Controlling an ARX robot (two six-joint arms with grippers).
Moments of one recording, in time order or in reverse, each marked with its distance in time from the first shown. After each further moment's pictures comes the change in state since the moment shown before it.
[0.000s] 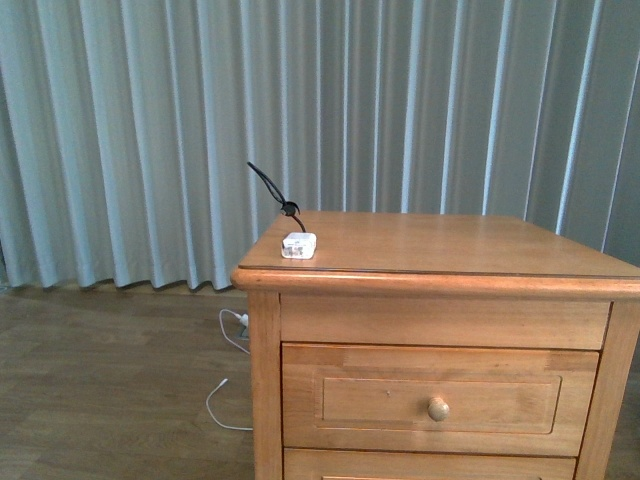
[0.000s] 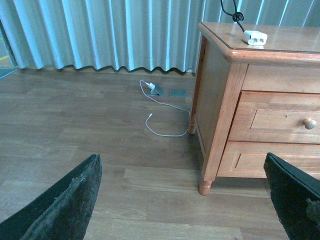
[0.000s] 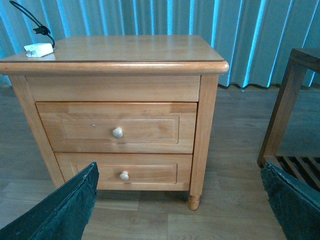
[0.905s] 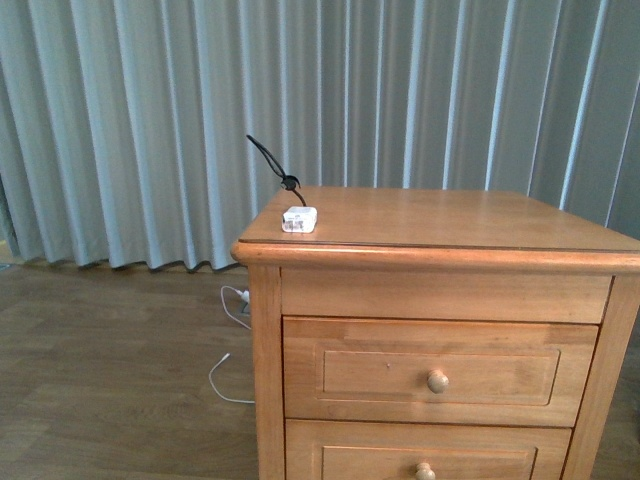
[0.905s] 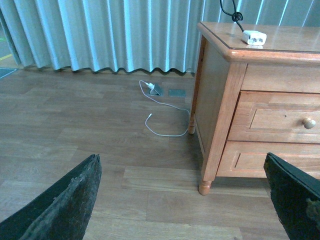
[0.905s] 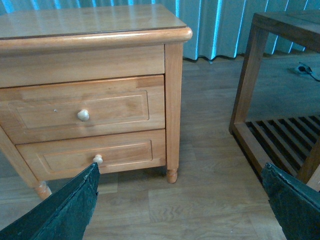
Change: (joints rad) left arm 0.000 0.000 0.000 0.000 0.000 0.000; right arm 0.119 0.046 0.006 -0.072 0.282 0.053
